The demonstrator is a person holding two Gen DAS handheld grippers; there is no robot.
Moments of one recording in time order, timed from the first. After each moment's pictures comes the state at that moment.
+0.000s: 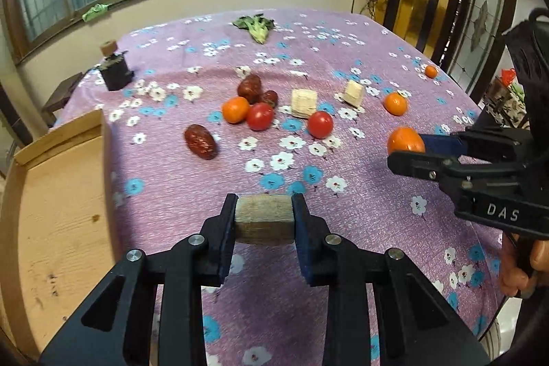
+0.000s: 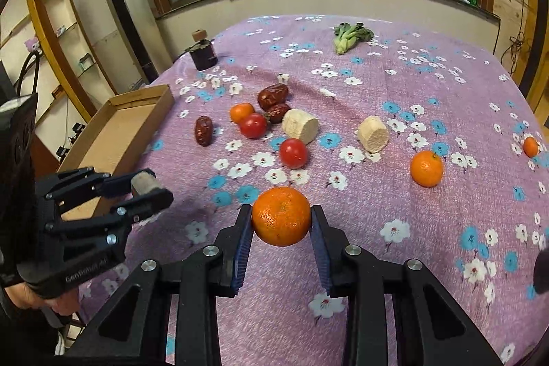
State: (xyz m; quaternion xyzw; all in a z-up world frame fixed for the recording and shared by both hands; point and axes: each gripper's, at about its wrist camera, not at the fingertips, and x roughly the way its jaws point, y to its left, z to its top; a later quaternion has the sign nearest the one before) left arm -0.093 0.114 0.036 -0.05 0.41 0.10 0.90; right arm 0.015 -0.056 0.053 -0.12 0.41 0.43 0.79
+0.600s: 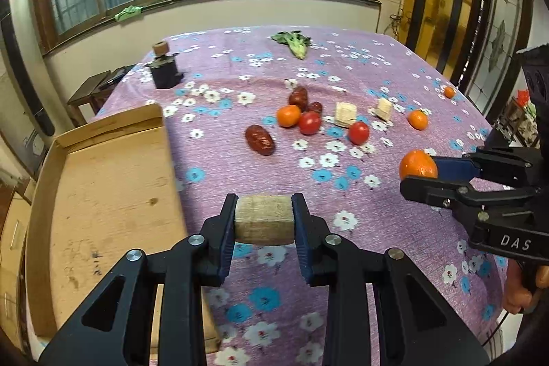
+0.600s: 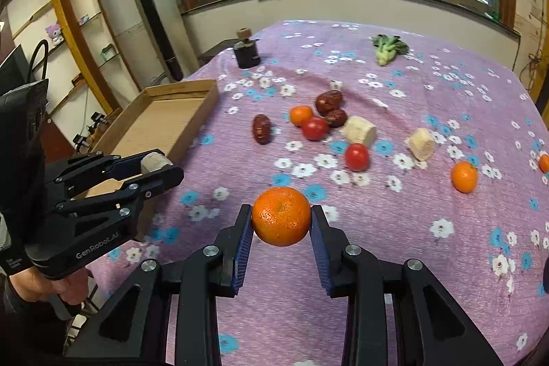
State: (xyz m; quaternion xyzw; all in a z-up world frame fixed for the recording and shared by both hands) left arm -0.138 0.148 0.053 -0.06 0.38 0.15 0.91; right arm -0.036 -0.029 0.070 -0.13 0.40 0.47 0.78
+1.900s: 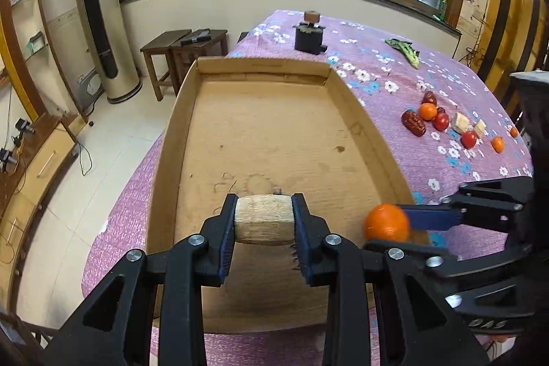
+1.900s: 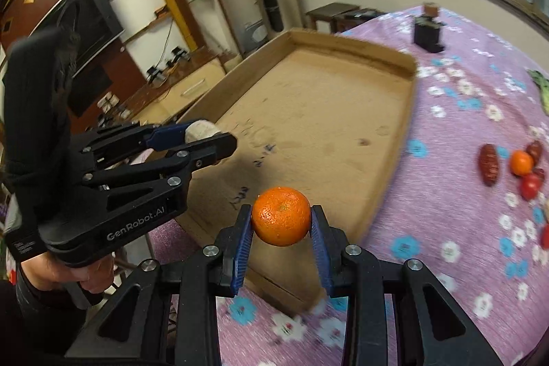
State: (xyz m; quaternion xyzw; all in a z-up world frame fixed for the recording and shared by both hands) left arm -0.248 0.279 0.026 -0.14 0.38 0.28 0.87; right arm -0.161 0.150 0.036 -0.22 0.41 0.61 0.64
